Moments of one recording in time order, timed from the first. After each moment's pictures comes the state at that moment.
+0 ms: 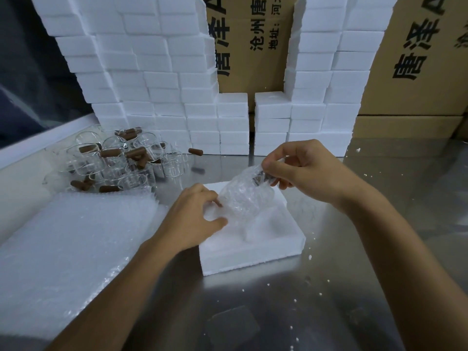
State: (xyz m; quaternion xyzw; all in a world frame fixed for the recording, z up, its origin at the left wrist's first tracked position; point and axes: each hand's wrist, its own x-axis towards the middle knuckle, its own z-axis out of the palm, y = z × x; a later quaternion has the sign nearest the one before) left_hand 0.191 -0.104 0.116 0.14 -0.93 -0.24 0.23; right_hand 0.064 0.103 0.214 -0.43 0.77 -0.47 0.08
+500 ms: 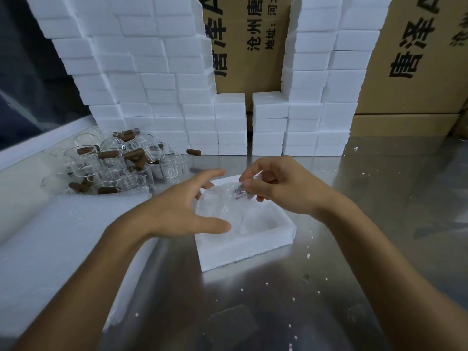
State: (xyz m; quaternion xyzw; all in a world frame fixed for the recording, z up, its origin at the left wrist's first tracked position) left_hand 0.218 -0.097 0.184 0.10 -0.94 -0.33 0.05; right_hand 0.070 0.084 0.191 -0.48 0.75 -0.44 0.13
